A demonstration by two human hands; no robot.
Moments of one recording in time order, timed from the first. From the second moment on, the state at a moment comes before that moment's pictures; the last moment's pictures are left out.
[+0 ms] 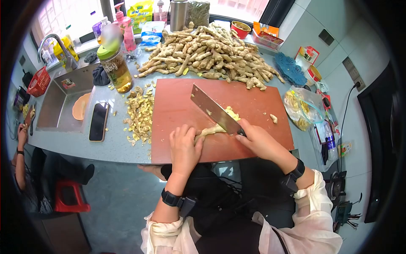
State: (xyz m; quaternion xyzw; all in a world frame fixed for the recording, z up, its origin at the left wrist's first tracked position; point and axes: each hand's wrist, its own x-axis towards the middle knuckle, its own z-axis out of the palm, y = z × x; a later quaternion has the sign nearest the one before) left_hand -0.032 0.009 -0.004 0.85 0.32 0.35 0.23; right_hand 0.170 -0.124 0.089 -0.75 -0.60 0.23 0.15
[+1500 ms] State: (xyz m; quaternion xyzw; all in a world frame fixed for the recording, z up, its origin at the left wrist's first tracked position) left_hand -0.031 0.008 -0.006 0.84 0.33 0.36 0.22; right_hand 0.167 -0.147 0.116 -0.76 -0.60 0.22 0.11
